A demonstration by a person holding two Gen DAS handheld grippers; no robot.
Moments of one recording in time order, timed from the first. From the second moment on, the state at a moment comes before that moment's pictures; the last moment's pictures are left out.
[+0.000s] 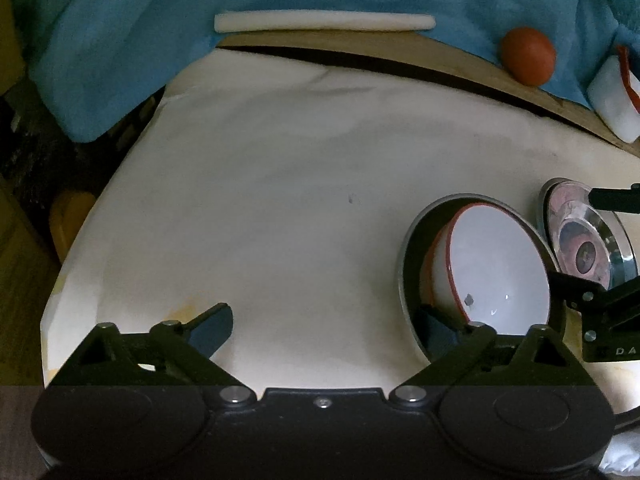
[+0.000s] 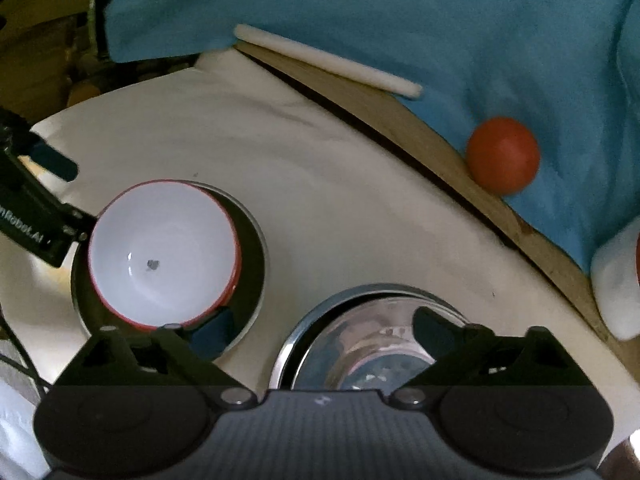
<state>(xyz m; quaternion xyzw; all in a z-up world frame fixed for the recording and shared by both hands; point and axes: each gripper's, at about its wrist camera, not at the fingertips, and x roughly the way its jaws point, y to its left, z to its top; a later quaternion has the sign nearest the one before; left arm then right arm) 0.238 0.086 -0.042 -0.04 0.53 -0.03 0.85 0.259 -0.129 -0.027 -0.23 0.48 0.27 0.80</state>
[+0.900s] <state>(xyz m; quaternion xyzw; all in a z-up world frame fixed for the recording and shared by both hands) 0.236 0.077 -0.034 -0.07 0.52 -0.08 0.85 0.266 -0.133 -0.021 -0.12 0.52 0.31 0.79</state>
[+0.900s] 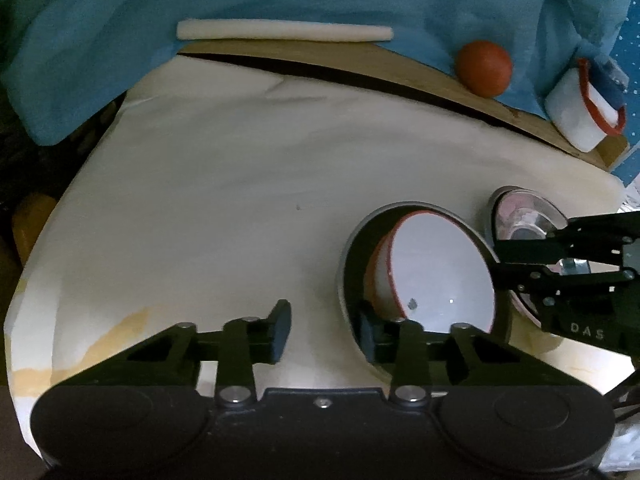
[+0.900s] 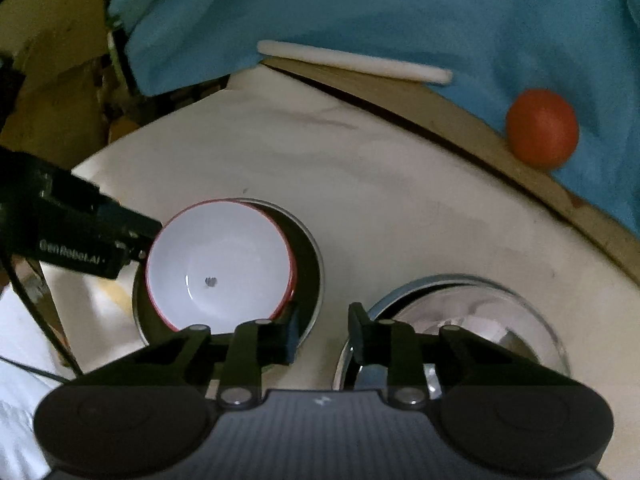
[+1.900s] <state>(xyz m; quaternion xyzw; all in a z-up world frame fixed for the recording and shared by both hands) 0.234 0.089 -0.039 -0.16 0.52 -0.09 0.84 0.279 -0.165 -0.036 0.09 0.58 0.26 0.76</state>
